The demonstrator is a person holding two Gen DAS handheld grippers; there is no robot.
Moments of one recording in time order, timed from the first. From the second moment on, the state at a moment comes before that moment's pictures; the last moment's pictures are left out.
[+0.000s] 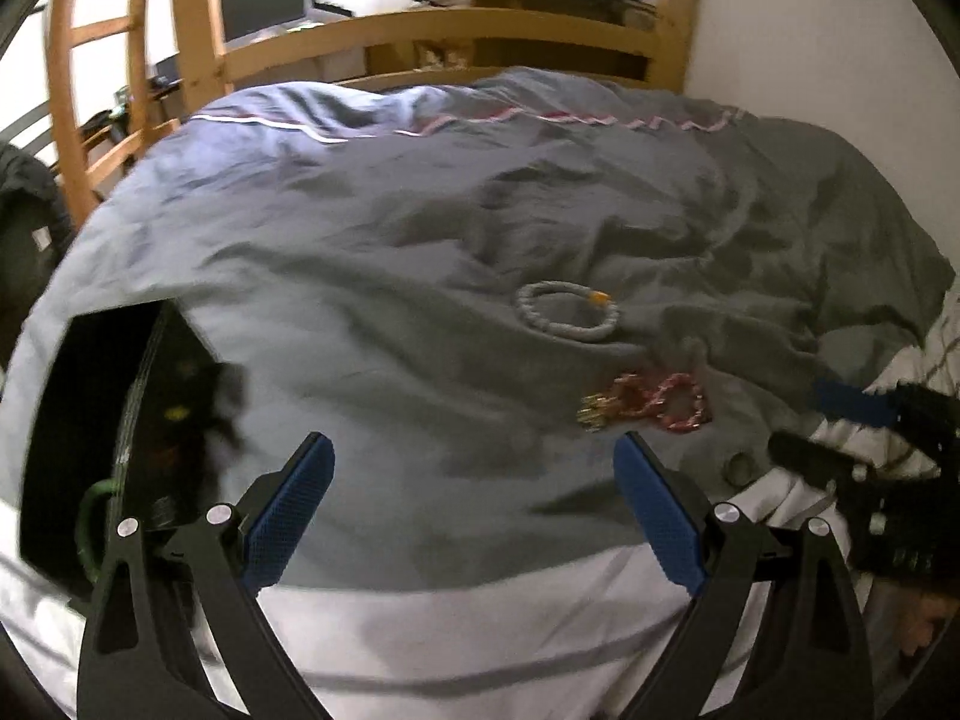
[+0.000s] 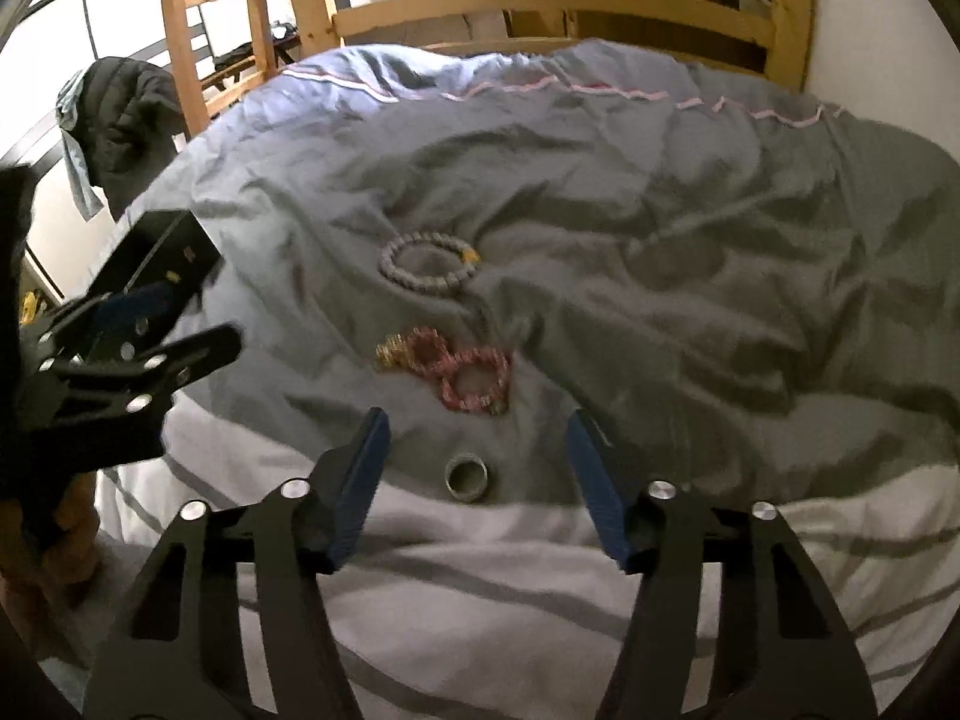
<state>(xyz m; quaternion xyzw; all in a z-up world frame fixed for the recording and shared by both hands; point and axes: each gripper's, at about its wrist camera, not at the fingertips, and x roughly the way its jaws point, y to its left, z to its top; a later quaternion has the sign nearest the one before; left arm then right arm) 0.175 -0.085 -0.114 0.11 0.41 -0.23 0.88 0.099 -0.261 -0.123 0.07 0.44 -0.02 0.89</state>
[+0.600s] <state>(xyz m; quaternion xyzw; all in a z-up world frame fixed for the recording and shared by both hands) 0.208 -0.135 -0.168 0.10 0.46 -0.33 0.82 0.115 -0.248 -0.170 0.05 0.50 -0.02 0.87</state>
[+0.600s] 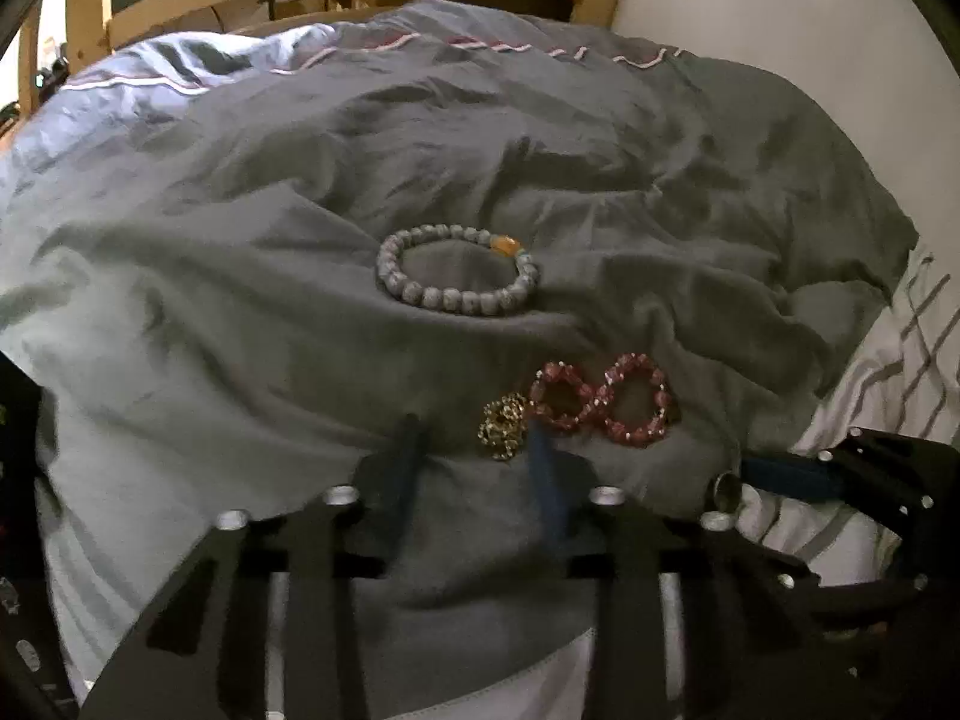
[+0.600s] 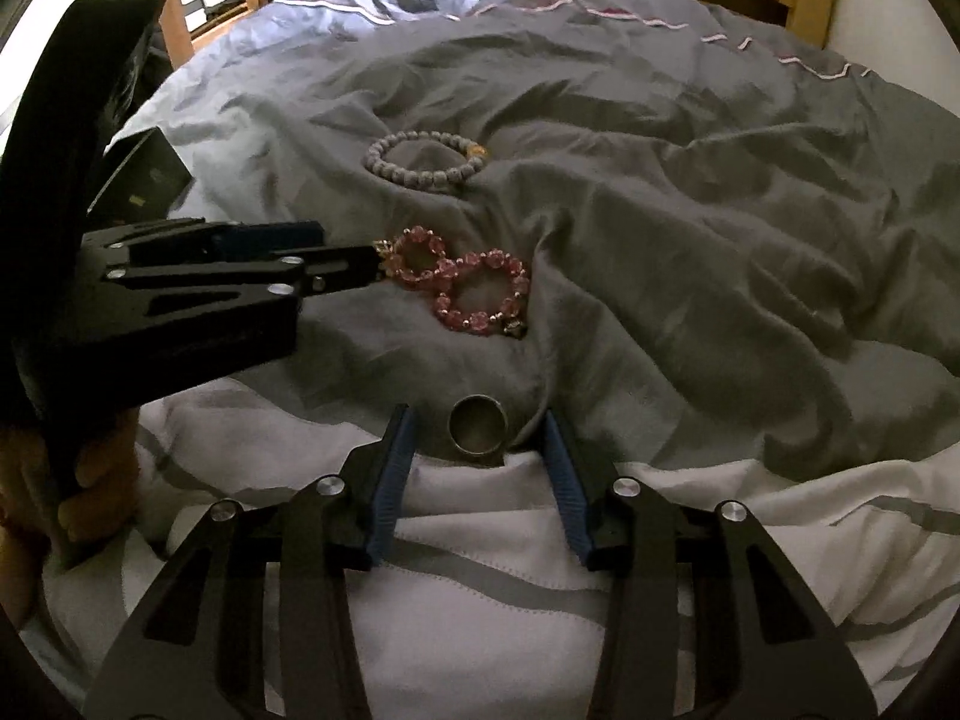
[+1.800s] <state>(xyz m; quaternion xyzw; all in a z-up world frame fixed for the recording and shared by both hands) 0.196 -0.117 -0.133 0.08 0.43 -0.34 0.83 0.108 -0.257 -0.147 0.07 0.46 -0.04 0.88</state>
